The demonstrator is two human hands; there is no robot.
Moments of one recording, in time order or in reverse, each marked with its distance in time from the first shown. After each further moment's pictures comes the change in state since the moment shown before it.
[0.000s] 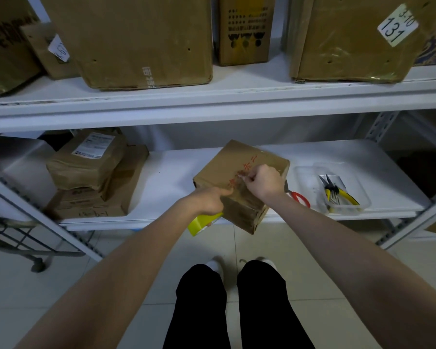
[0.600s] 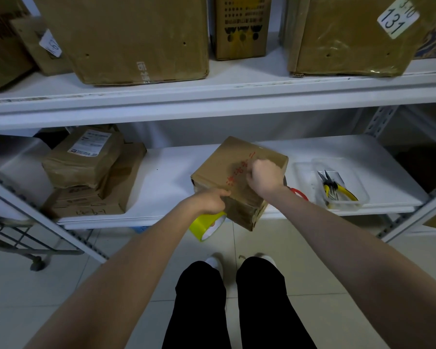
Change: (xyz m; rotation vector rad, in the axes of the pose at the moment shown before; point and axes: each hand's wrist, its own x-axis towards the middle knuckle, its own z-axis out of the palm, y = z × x) left_hand 0.012 0.001 0.013 -0.107 -0.049 -0.055; right_hand 0.000 -0.001 -0.010 -0.225 0.055 -0.188
